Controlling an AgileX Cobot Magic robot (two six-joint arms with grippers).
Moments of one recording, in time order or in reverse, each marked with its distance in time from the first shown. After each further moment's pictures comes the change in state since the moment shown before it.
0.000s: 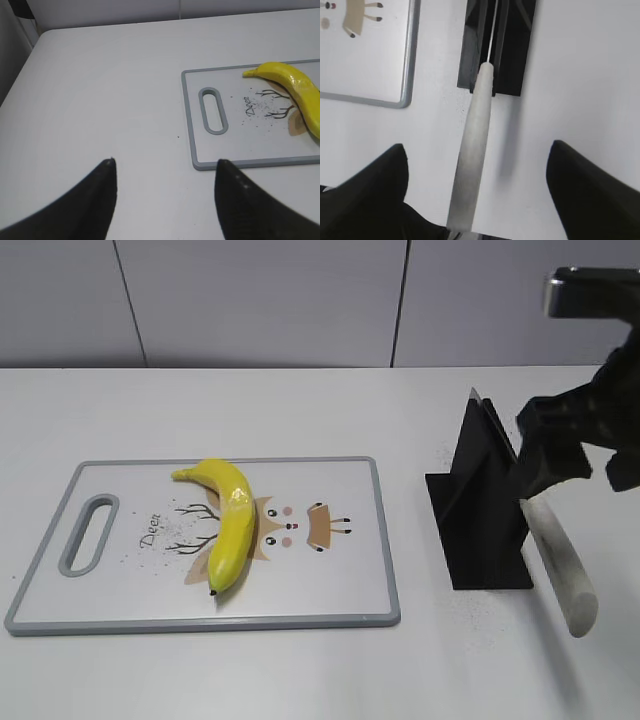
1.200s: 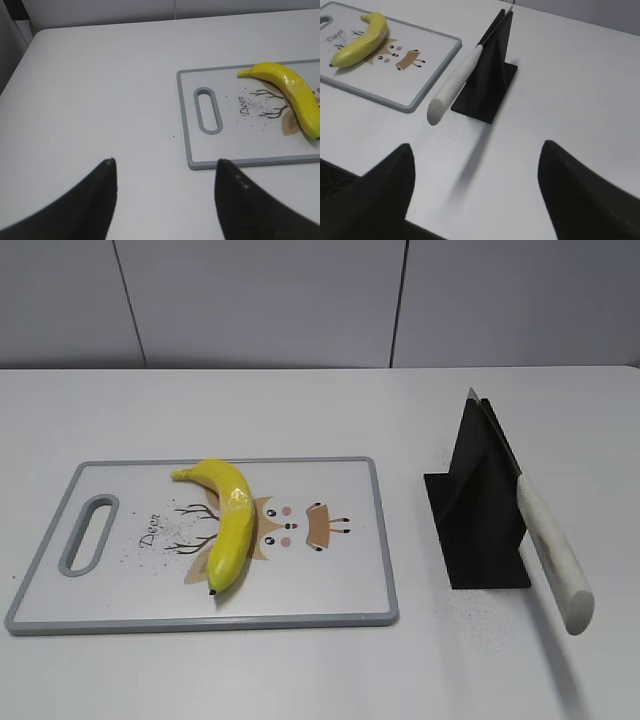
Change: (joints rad) left arm 0.000 0.000 0.000 -0.014 0.001 0.000; right arm -0.012 -1.307 0.505 0.000 0.051 -0.319
